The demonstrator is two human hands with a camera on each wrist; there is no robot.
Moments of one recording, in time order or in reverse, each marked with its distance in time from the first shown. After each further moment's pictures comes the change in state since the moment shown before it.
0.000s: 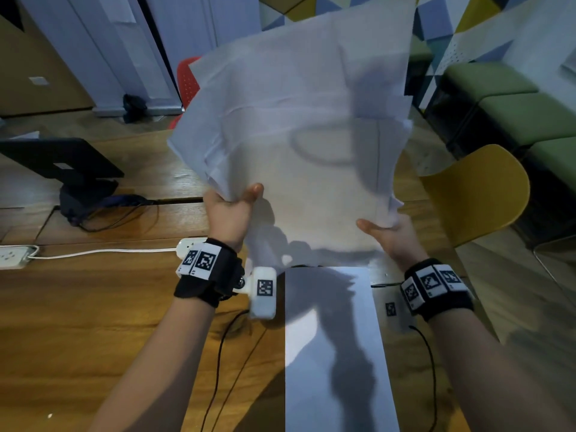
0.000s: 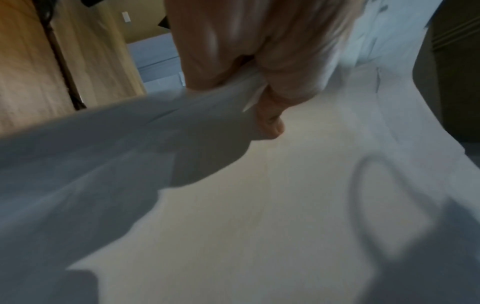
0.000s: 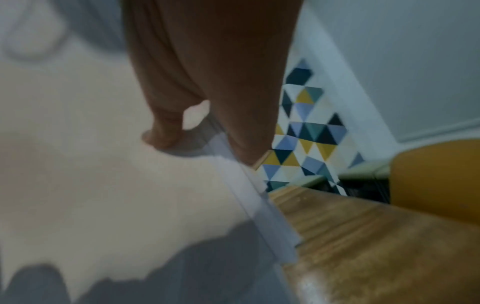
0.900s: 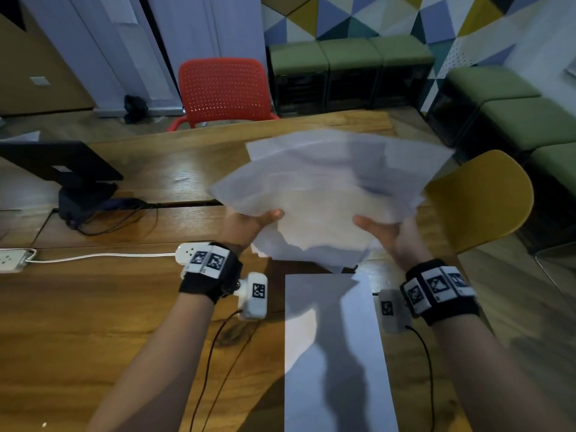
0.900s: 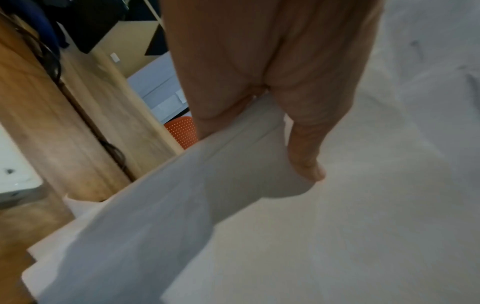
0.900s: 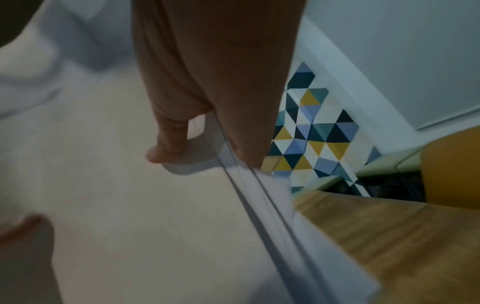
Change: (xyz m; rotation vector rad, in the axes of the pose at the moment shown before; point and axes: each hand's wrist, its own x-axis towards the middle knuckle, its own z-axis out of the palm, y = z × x) left_hand 0.020 -0.030 0.002 0.368 -0.260 -0.175; right_hand -0.003 -0.026 0.006 0.000 0.020 -0.139
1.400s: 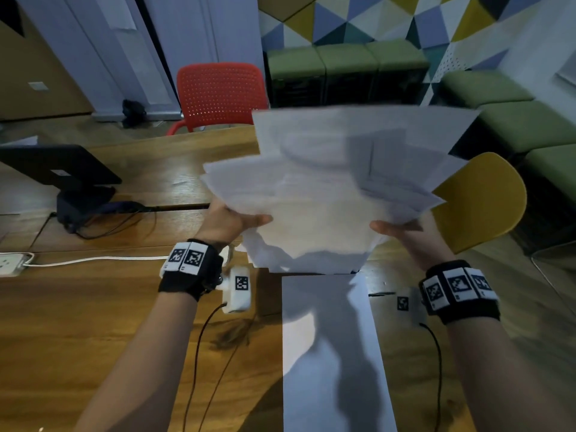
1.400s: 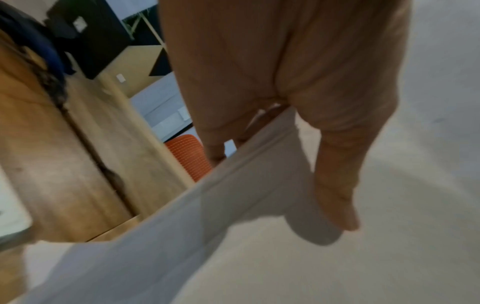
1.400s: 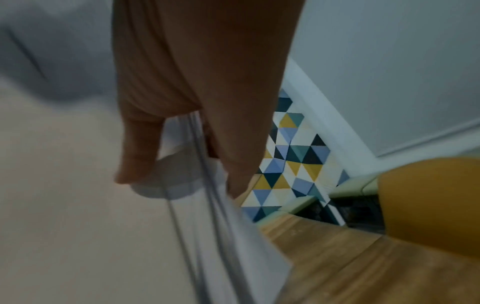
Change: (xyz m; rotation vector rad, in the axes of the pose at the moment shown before) left_hand 0.001 0.014 -0.024 0.003 -0.080 -0.021; right_hand 0.004 0.007 -0.036 -0.026 -0.039 0.029
